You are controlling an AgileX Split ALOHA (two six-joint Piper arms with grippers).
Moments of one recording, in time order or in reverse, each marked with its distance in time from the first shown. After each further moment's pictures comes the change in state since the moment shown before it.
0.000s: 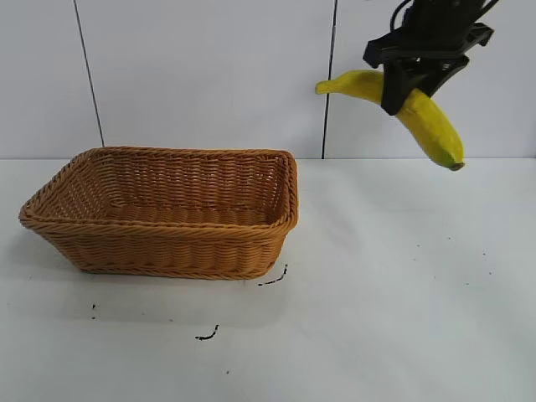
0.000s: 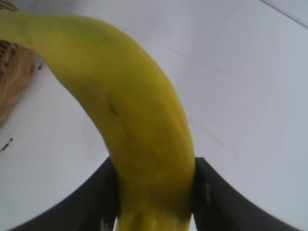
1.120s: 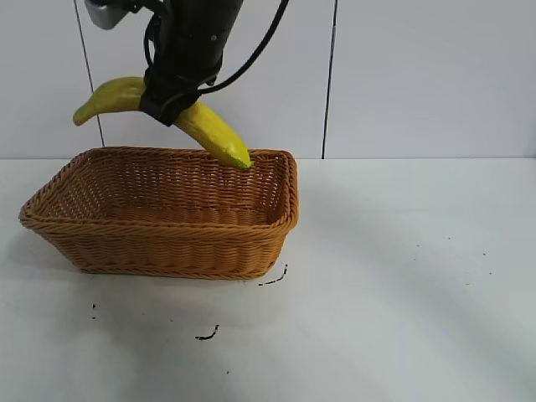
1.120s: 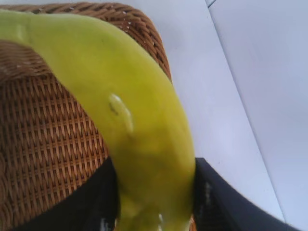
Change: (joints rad) left arm 0.000 0.000 0.000 0.001 0.000 0.000; right arm 0.303 0.294 -0.175 -0.003 -0.211 -0.309
